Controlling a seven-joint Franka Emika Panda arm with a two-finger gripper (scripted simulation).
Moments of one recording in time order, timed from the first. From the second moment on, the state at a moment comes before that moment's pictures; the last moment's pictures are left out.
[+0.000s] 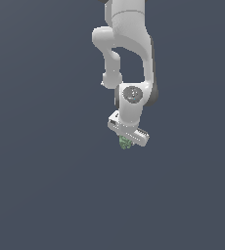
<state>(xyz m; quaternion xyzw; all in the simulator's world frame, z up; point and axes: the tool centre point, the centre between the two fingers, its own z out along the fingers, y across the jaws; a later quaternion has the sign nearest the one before) -0.044 0.068 0.054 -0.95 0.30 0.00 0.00</state>
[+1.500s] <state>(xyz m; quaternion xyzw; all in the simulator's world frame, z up) 0.097 0.044 0.099 -0.95 0.30 0.00 0.00</state>
